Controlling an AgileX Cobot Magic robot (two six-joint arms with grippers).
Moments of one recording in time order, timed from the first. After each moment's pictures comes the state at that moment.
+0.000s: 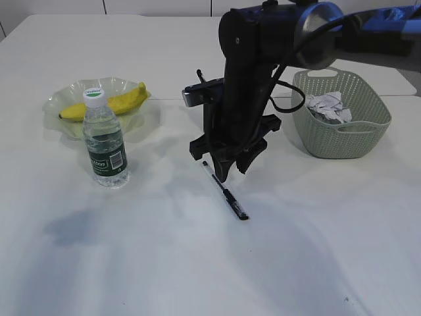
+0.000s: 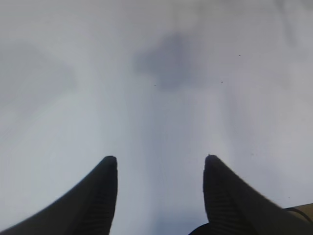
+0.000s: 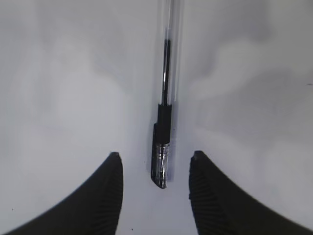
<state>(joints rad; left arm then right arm) -0.07 1.21 -0.87 -0.21 0.94 -0.02 0.50 2.23 -1.90 0.05 1.23 0.00</state>
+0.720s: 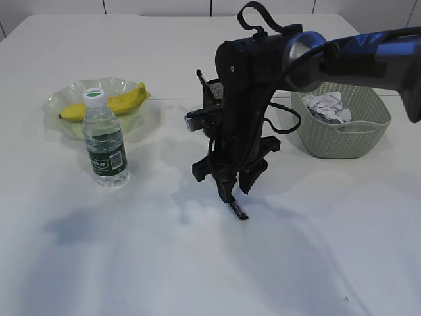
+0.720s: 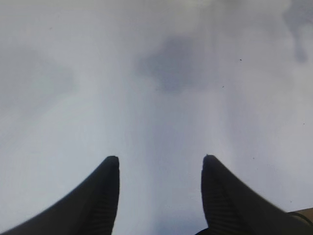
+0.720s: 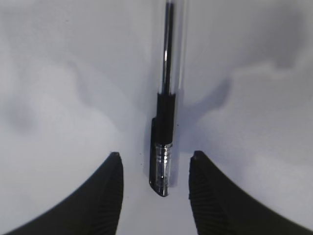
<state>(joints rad) -0.07 1.21 -0.87 -0.20 0.93 -0.02 0.50 2.29 -1.86 0.06 1.22 0.00</state>
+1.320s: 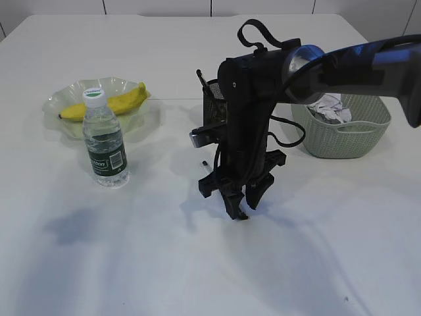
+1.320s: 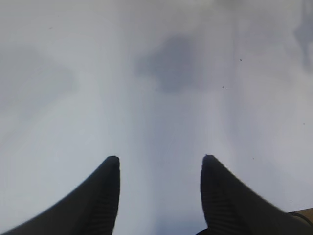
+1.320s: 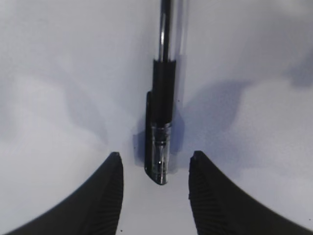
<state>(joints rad) -0.07 1.21 -0.87 -0.20 0.93 -0.02 0.50 2.29 -1.79 0.06 1.22 0.00</state>
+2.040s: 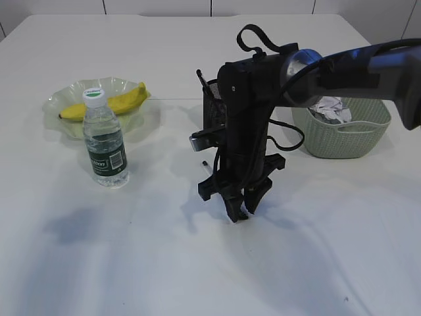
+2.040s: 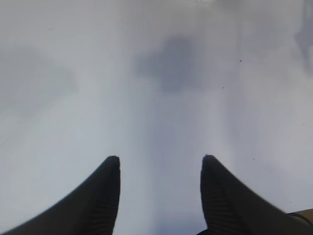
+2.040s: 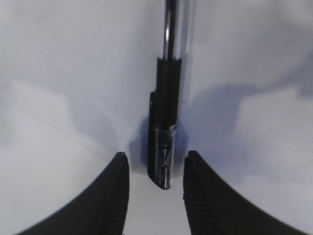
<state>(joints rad) -0.07 1.21 -0.87 -0.20 0.92 -0.02 0.50 2.30 -1.79 0.07 1.22 0.00</state>
